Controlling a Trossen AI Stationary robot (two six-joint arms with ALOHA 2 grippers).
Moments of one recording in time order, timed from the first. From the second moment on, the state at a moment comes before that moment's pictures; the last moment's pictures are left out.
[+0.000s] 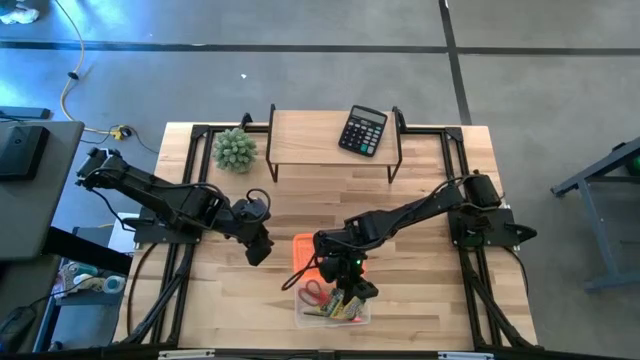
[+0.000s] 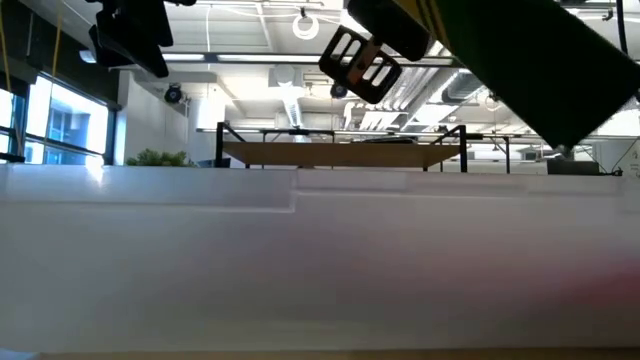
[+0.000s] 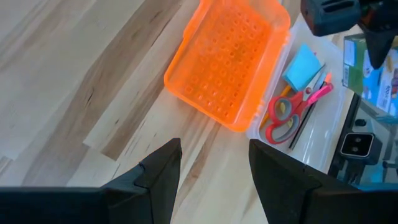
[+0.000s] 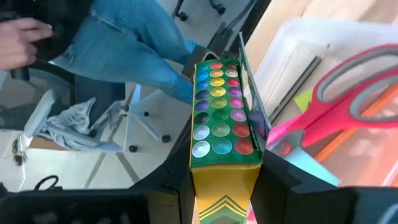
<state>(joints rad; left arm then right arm) -0.23 1.21 1.00 -0.79 -0.17 -0.90 0.26 1.94 1.49 -0.58 -0.77 -0.01</state>
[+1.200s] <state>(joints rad) -0.23 1.21 1.00 -0.78 -0.17 -0.91 0.29 1.94 1.49 -0.62 -0.65 0.00</state>
